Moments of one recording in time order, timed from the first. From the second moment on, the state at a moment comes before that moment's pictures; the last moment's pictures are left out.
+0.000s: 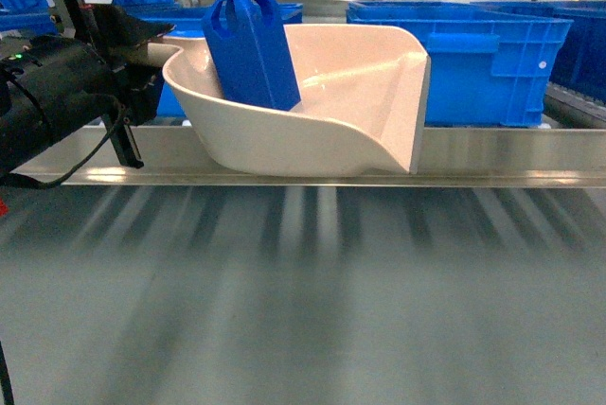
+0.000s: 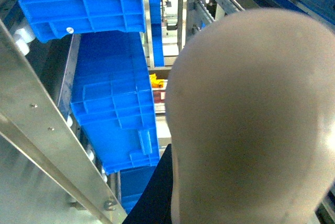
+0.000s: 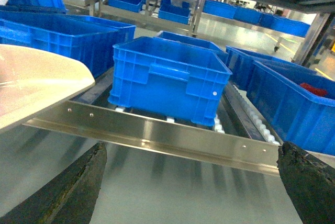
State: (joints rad) left arm -0.14 2.01 0.86 1.28 0.18 -1.59; right arm 0.14 0.76 0.29 0.50 0.08 -0.22
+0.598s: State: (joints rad) left arm -0.14 2.01 0.86 1.28 0.18 -1.59; right arm 0.14 0.76 0.29 0.50 0.08 -0.22
